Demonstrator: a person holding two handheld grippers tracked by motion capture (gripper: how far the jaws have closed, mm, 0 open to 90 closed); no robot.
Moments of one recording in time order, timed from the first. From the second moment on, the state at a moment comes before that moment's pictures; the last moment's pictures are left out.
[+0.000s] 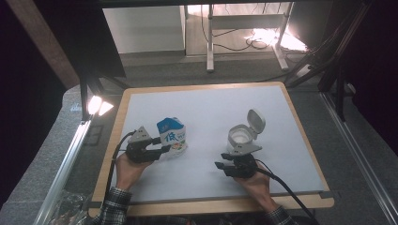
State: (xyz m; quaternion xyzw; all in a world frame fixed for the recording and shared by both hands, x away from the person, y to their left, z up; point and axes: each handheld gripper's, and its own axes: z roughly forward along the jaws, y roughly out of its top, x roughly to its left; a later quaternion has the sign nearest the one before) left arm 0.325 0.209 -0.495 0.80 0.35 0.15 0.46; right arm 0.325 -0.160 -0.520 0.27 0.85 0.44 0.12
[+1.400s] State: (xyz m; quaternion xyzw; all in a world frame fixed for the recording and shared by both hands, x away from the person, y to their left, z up) left arm 0.294 0.199 -0.552 0.81 0.46 0.16 0.34; right arm 0.307 -0.221 -0.507 0.30 0.85 0.42 0.13
